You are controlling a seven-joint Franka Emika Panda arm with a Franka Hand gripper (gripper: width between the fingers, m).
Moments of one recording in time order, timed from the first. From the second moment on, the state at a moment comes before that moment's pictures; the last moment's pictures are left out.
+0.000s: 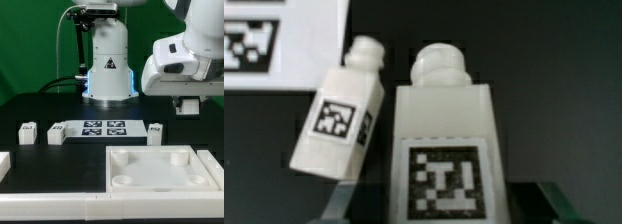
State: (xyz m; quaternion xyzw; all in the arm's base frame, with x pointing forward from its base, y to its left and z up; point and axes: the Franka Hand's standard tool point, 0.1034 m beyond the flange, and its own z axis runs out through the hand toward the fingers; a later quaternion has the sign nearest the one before) arm 0.423 0.149 0.087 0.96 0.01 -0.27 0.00
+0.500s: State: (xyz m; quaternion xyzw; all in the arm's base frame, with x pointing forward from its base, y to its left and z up) arm 0.458 0.134 0.115 1.00 0.02 -0.05 -0.01
